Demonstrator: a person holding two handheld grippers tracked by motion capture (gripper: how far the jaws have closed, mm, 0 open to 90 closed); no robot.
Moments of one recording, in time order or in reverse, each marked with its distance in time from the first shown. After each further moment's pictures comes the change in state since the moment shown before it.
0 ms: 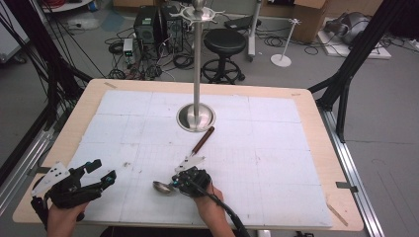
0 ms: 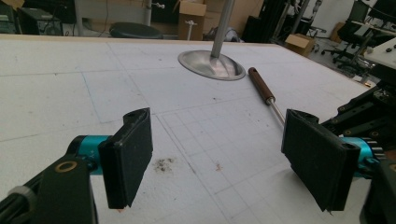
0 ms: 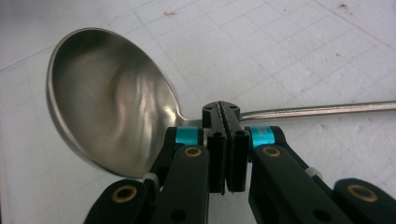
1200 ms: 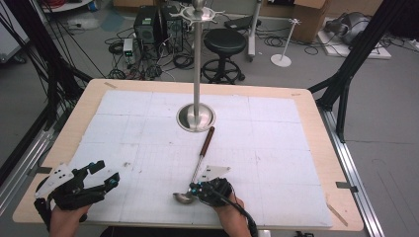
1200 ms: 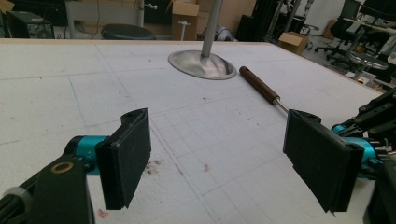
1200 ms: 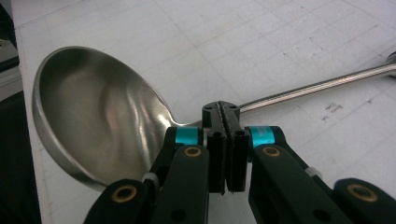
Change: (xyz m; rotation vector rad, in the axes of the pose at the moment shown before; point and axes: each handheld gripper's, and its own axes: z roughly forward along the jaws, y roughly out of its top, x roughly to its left) left arm -0.009 -0.001 0.003 -0.001 -0.027 0.017; right arm -0.014 -0.044 -0.042 -0.036 0.017 -0.009
